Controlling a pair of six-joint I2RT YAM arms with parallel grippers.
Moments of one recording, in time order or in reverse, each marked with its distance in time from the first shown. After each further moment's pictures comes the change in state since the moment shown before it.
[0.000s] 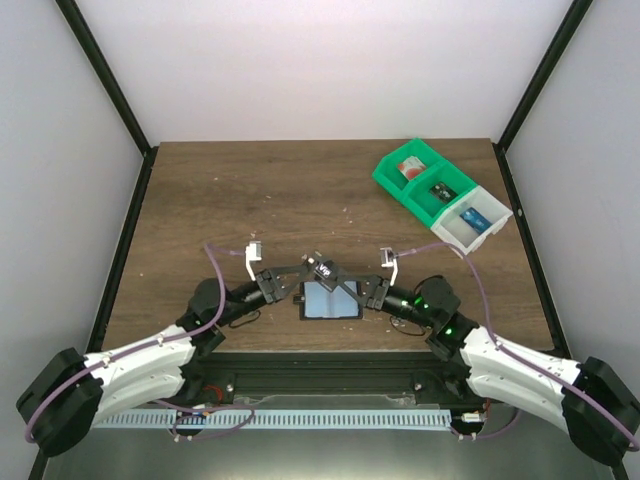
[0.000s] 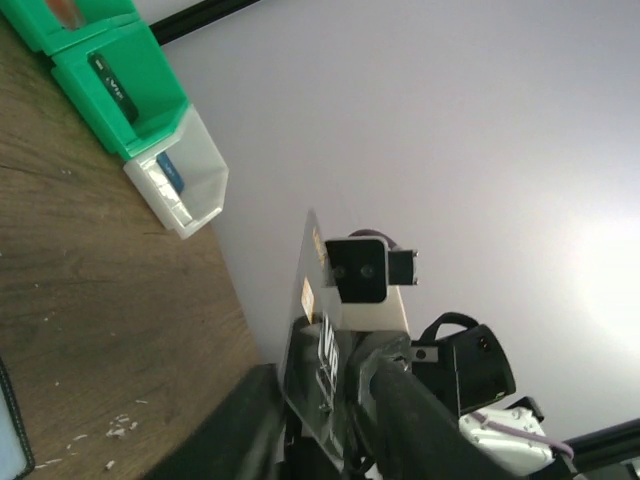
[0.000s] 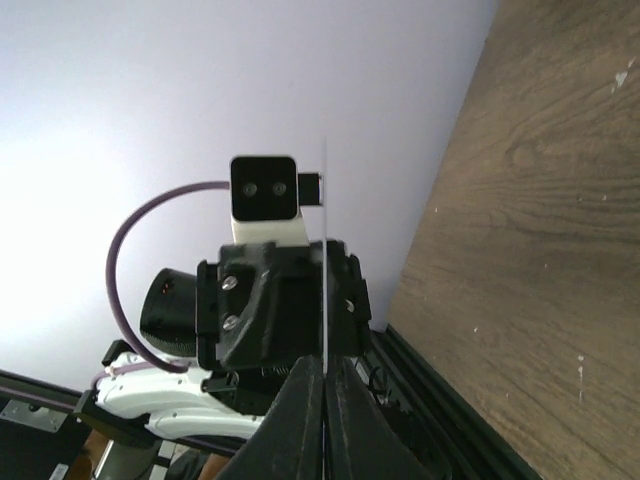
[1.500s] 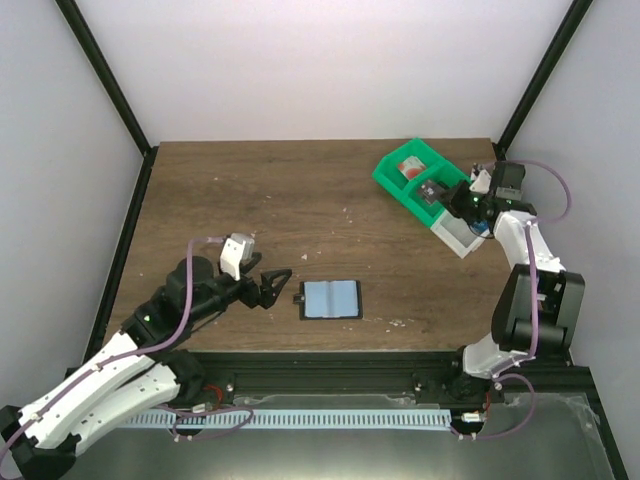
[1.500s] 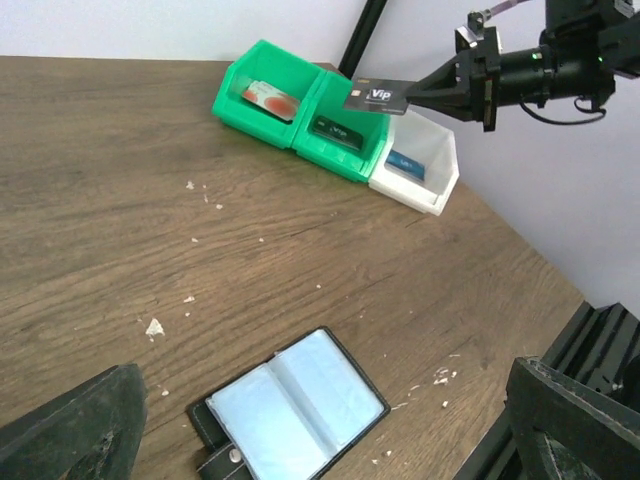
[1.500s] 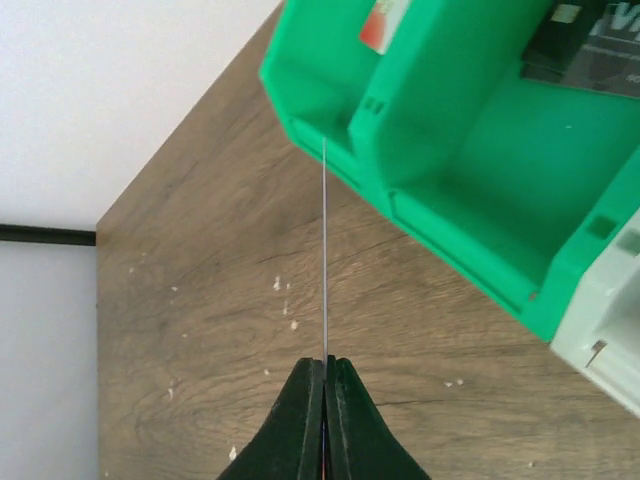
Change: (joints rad) left arm -0.002 -0.315 0.436 -1.175 -0.253 0.853; right arm -1.000 0.673 0.881 -1.034 -0.245 -0.692
